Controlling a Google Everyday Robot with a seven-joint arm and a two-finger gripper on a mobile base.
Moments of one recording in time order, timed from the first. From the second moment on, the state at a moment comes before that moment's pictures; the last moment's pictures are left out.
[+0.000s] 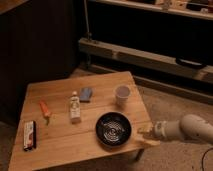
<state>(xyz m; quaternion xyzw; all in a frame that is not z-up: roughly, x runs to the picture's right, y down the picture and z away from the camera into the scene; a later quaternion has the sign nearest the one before) 0.188 0.229 0.749 -0.35 -0.01 0.83 0.43</state>
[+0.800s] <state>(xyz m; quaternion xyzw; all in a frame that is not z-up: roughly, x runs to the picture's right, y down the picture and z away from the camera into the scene) 0.156 0.245 0.761 -0.38 -0.02 0.83 0.42</state>
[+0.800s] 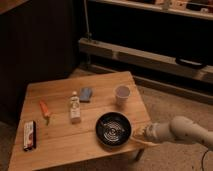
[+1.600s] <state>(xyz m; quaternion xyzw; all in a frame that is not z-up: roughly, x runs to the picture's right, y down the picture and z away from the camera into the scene) 0.107 0.238 0.768 -0.40 -0.03 0.81 0.43</state>
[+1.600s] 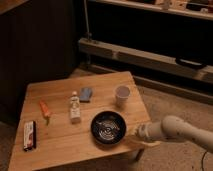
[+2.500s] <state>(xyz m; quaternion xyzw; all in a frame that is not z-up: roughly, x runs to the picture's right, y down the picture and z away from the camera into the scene) 0.014 0.200 0.790 -0.44 -0.04 0.78 0.45</state>
